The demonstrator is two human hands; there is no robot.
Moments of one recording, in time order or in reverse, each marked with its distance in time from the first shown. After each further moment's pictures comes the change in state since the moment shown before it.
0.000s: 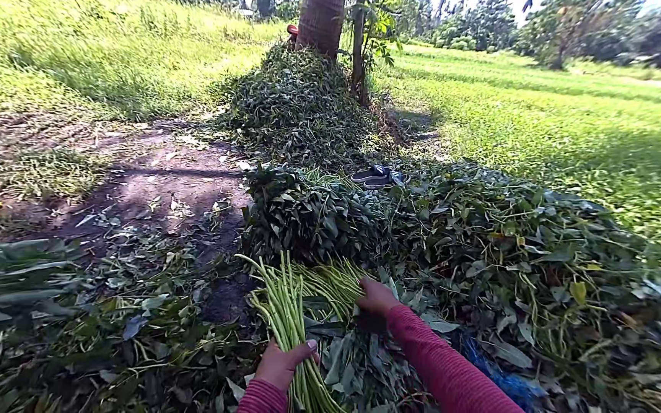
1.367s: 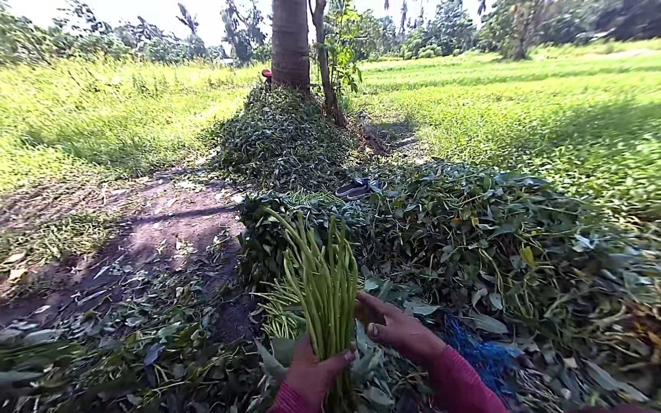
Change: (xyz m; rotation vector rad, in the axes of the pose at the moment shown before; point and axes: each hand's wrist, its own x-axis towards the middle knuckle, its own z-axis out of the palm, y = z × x) left_hand -0.086 -0.007 0.052 0.234 -0.368 0.508; right_hand -0.198 0.025 -0.007 1.018 -0.048 -0.699
